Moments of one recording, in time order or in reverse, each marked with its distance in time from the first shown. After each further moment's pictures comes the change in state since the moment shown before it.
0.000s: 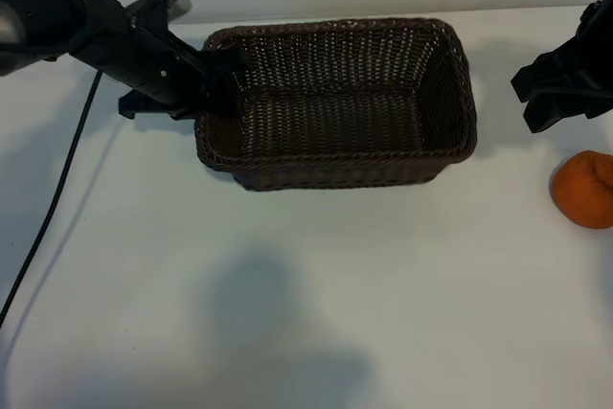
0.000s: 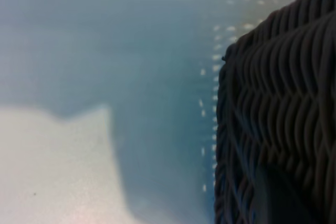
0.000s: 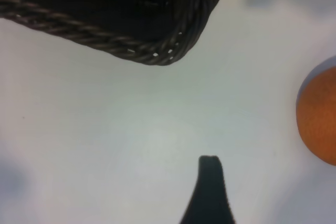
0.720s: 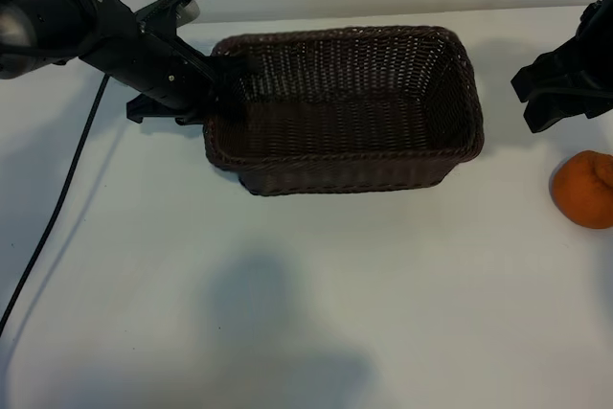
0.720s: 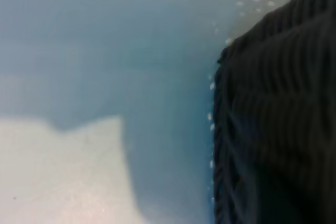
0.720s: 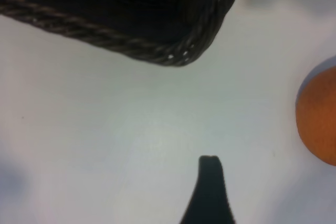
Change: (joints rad) left arm -0.013 0.011 -0.001 -0.012 0.004 0.000; right arm 0.000 0.000 0.000 -0.002 -0.001 0.000
